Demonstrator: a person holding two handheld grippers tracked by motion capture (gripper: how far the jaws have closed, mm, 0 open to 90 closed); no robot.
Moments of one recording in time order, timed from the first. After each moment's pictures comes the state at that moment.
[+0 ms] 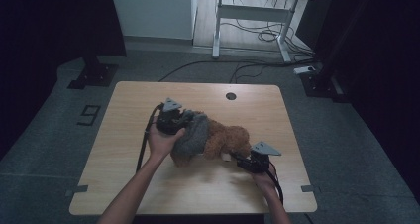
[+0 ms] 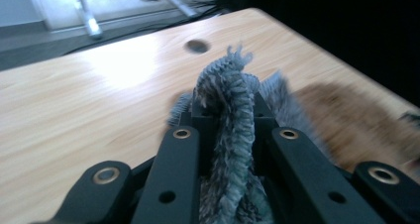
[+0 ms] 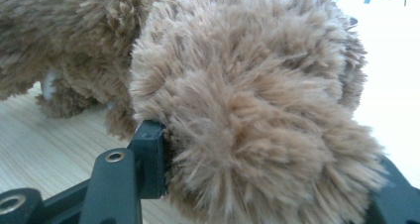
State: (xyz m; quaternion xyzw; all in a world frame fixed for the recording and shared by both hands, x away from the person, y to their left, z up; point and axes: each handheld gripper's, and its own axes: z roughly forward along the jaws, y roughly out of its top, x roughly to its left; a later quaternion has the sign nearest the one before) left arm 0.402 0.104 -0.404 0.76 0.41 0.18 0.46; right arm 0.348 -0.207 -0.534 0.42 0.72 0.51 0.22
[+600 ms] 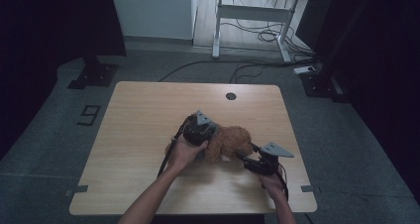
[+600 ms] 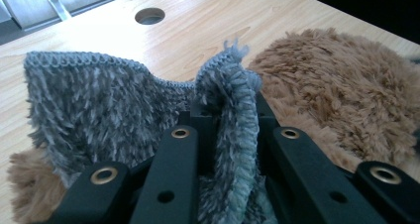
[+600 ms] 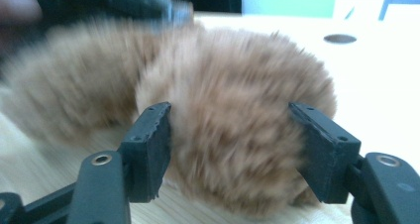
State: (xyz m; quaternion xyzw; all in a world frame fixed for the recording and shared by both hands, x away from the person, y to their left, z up) left arm 0.399 0.034 -0.453 0.82 0.36 0.19 0.41; right arm 0.334 -0.232 -0.515 0.41 0.70 0.55 0.20
